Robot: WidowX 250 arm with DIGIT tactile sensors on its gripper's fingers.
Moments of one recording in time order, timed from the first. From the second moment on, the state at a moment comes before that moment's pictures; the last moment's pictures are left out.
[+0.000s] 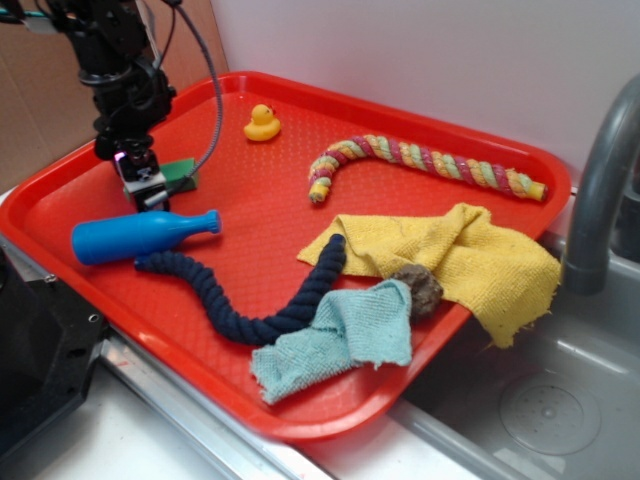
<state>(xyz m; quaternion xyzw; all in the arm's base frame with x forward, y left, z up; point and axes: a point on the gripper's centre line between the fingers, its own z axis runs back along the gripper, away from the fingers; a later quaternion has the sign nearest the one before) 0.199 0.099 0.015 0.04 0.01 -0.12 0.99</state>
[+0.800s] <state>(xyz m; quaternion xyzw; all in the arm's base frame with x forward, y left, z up) 0.191 0.069 0.060 0.02 -0.03 -0.18 0.98</state>
